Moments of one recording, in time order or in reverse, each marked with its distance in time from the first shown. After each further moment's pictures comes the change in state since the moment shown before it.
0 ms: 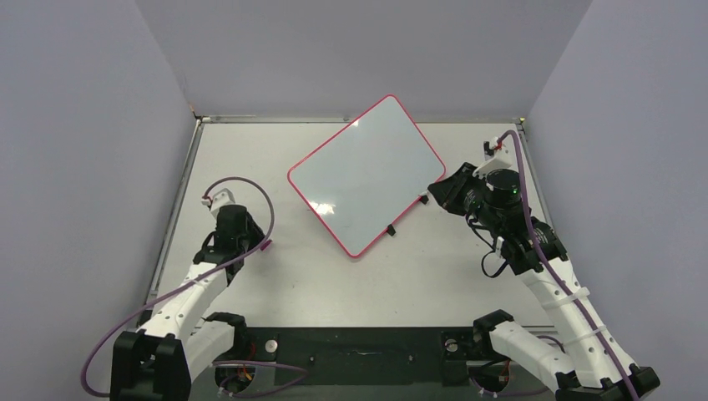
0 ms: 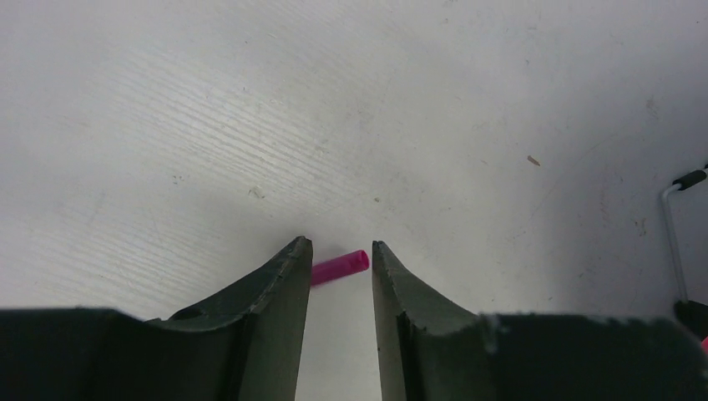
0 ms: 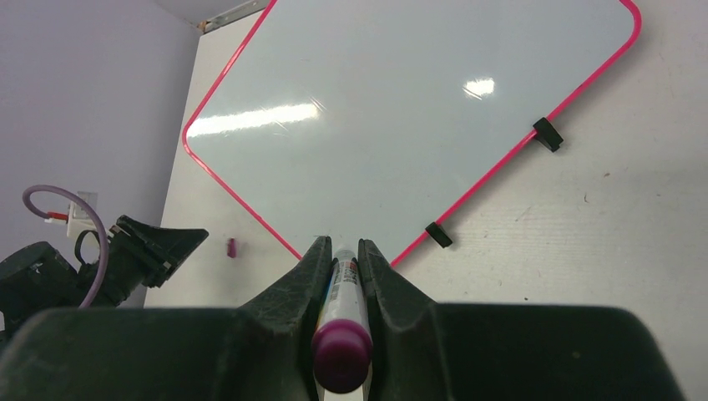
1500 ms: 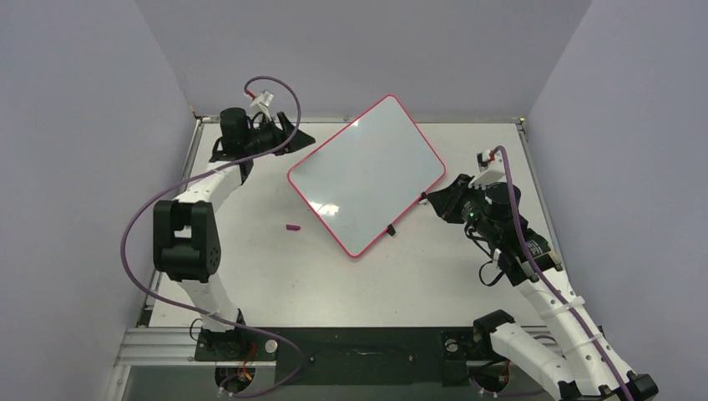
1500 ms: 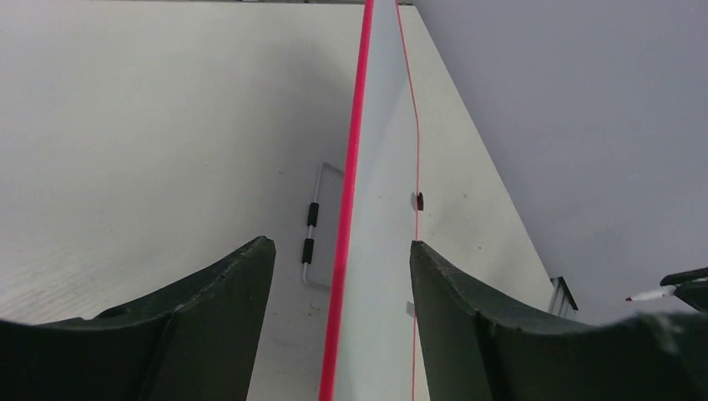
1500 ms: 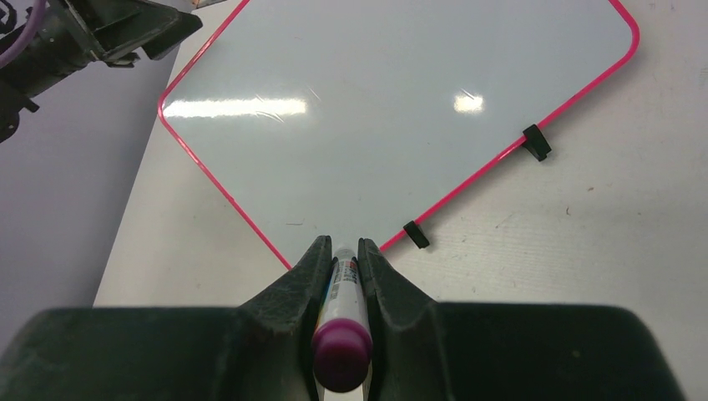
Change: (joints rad) left arm 0.092 0.780 0.821 0.401 0.993 0.096; right arm 0.001 -0.072 -0.140 0.099 -0.029 -0.103
